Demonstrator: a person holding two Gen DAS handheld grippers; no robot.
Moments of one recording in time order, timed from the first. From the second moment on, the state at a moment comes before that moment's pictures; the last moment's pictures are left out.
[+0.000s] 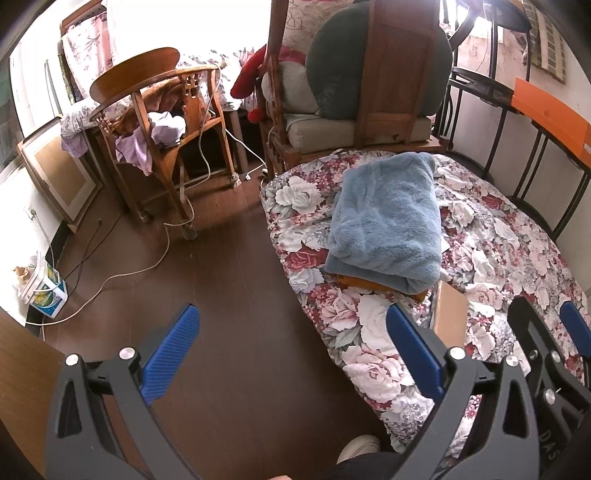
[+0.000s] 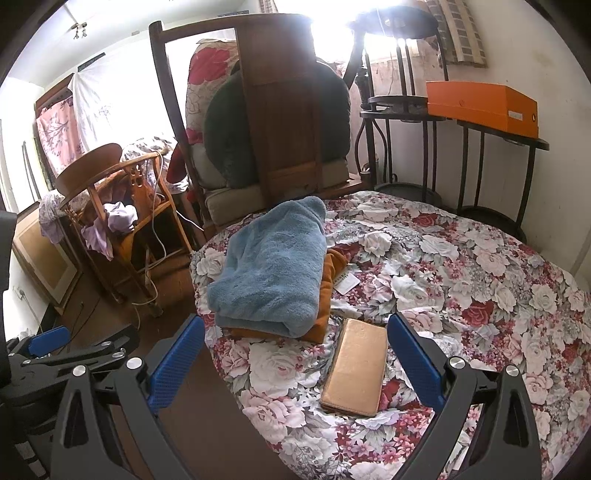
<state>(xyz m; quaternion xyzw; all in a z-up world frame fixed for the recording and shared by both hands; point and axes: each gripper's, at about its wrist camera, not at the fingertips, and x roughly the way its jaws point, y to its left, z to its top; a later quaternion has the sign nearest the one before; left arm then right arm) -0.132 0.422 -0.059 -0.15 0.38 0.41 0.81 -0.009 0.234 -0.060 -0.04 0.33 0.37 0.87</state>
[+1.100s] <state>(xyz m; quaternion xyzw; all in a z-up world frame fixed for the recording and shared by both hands) -0.125 0.422 -0.056 -0.15 0.39 0.40 0.82 -0.005 0.234 -0.059 -0.03 0.32 0.37 0.87</state>
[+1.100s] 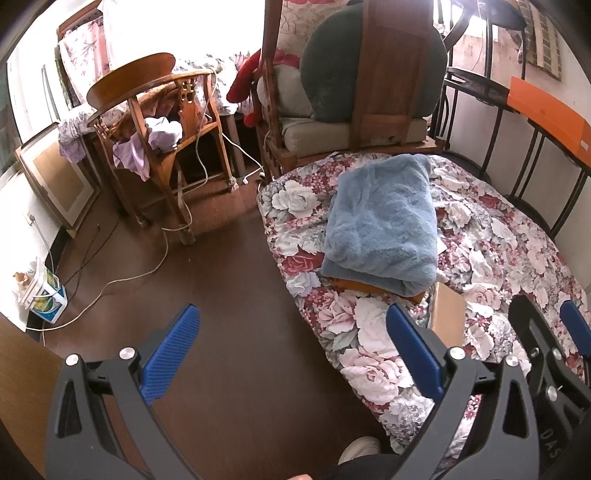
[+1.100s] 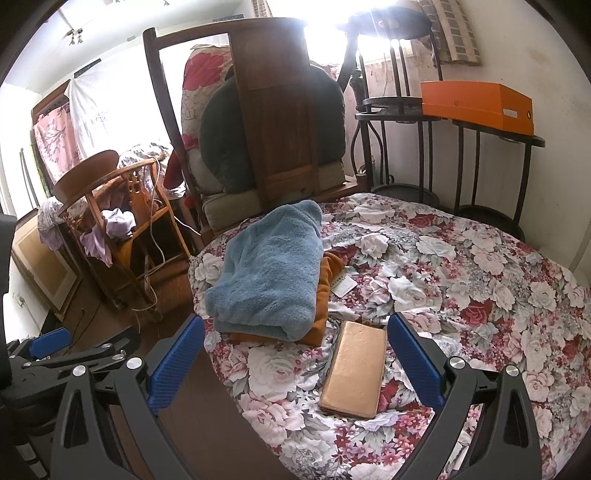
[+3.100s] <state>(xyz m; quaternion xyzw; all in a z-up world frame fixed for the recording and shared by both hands) -0.128 0.418 -0.065 -0.11 0.38 0.41 0.82 -0.002 0.238 -0.059 -0.03 0.32 0.36 0.88</state>
